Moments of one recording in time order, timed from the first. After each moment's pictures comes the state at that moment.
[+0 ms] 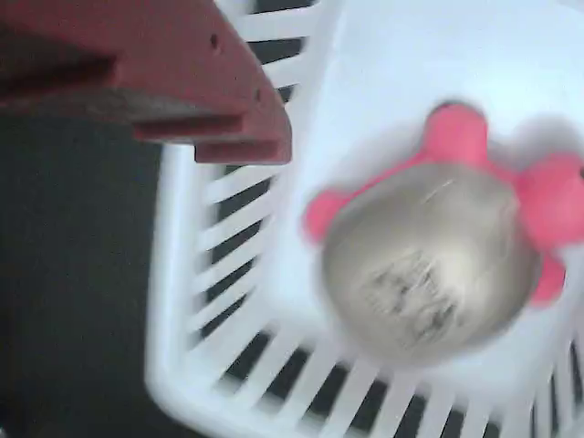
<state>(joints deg) -28.2 65.7 39.7 93.1 5.0</state>
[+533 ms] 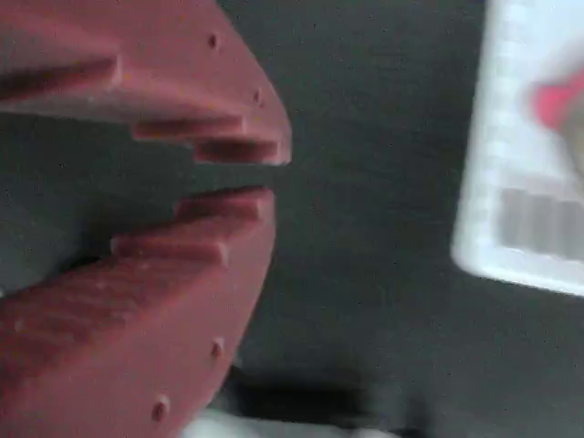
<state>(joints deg) -11.9 125.2 96.1 76.7 -1.6</state>
